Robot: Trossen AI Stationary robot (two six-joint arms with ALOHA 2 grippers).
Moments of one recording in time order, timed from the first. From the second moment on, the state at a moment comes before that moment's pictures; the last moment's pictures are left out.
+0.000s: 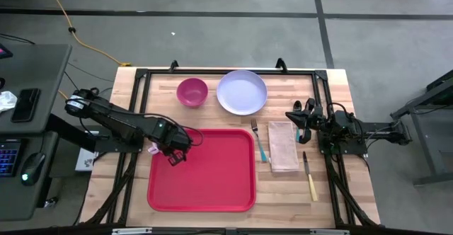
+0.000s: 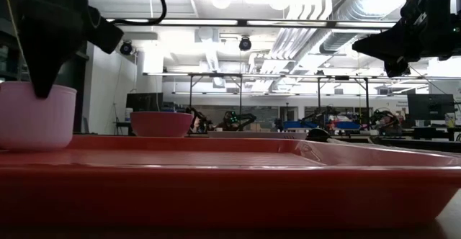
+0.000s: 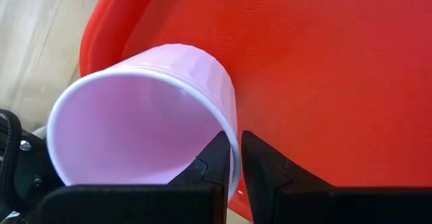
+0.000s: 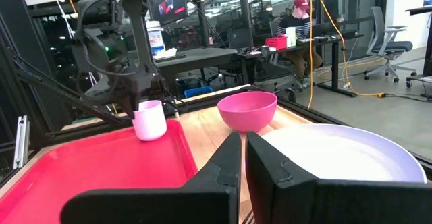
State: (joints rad) left arm -0.28 1.38 0.96 -1.17 -0.01 -0.92; right arm -0.02 0.02 0.01 0.07 0.27 0.16
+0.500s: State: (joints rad) left arm -0.28 1.38 0.96 -1.21 -0.01 -0.95; right arm -0.02 0.02 0.01 0.07 0.27 0.16
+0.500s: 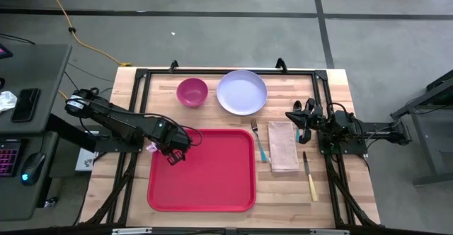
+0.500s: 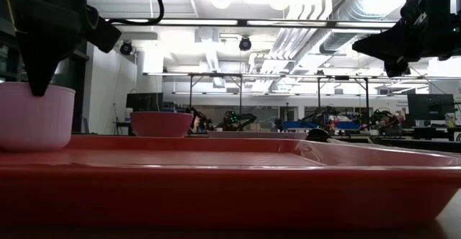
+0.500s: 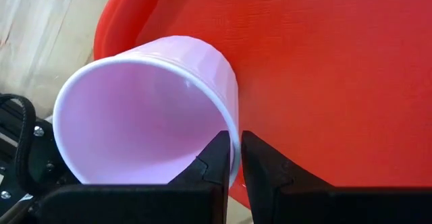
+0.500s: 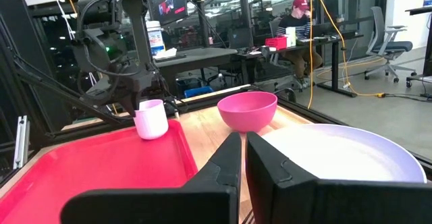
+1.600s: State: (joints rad) left arm -0.28 1.38 1.35 -1.41 -0.22 -0.91; right arm -0.02 0.02 0.01 0.07 0.27 0.16
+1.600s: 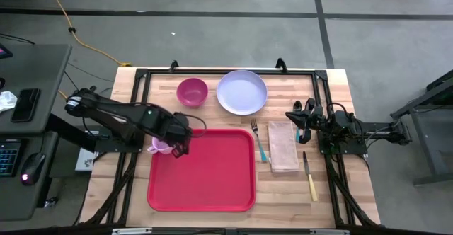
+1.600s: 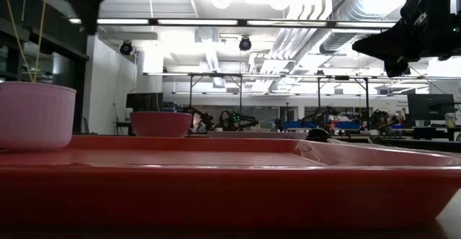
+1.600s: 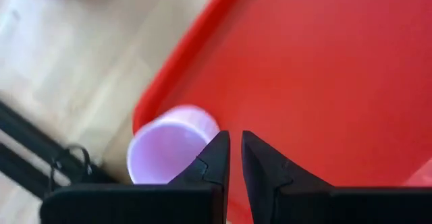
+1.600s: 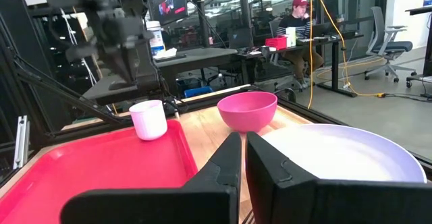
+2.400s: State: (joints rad) left arm -0.27 1.38 1.50 -1.40 -0.33 -0.80; right arm -0.02 0.02 0.01 0.07 0.27 0.16
